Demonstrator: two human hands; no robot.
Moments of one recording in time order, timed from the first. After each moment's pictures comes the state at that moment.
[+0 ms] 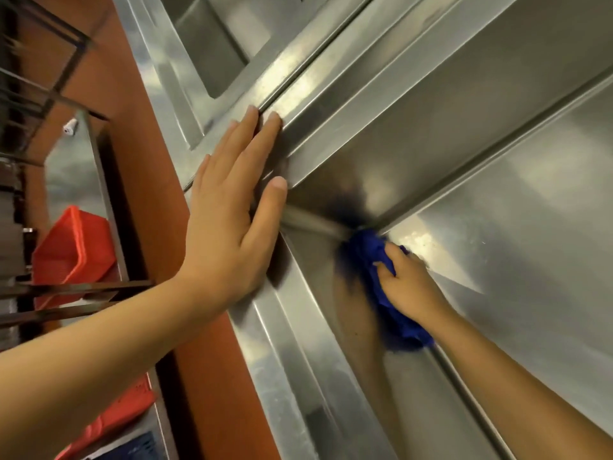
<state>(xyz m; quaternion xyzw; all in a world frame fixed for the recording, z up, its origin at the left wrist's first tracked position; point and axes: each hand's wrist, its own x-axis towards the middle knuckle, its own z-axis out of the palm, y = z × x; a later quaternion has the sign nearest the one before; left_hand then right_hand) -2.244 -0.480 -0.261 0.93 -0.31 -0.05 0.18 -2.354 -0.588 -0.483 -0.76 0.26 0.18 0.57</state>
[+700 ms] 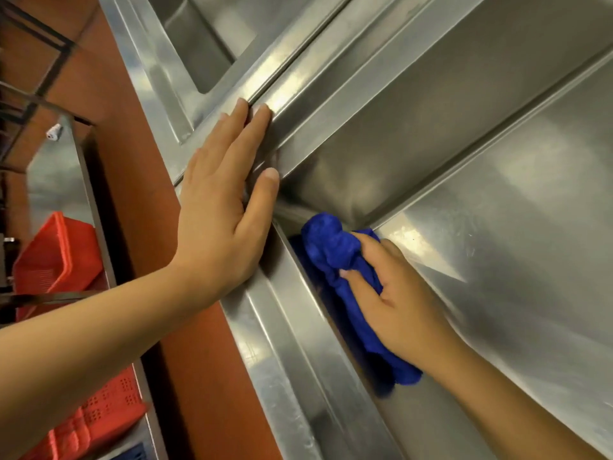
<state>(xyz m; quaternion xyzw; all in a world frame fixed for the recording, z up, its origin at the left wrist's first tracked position) -2.244 -0.479 -0.263 0.93 -0.31 -0.05 0.18 -2.382 -0.587 -0.376 -0.74 0.14 -0.01 0.66</state>
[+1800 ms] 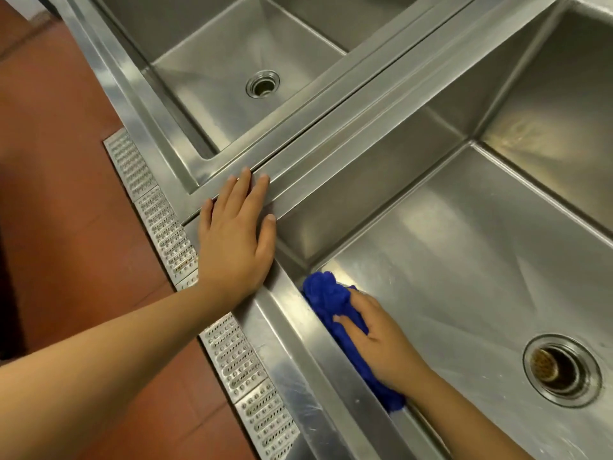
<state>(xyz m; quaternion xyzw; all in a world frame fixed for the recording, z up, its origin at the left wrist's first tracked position) -2.241 -0.480 -0.269 0.93 -0.33 -0.03 0.16 -2.433 -0.585 -0.336 -0.74 0.21 0.05 0.64</state>
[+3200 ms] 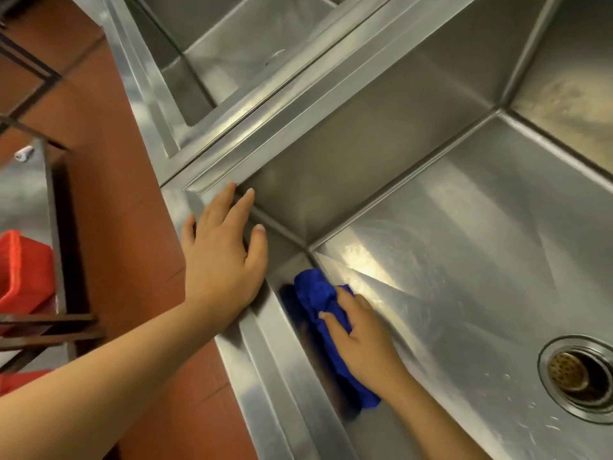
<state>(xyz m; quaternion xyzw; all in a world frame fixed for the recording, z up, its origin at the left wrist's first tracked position) -2.330 -0.492 -0.266 0.97 -0.22 -0.01 0.11 -2.473 -0.589 -0.389 -0.75 0.20 0.06 0.63</state>
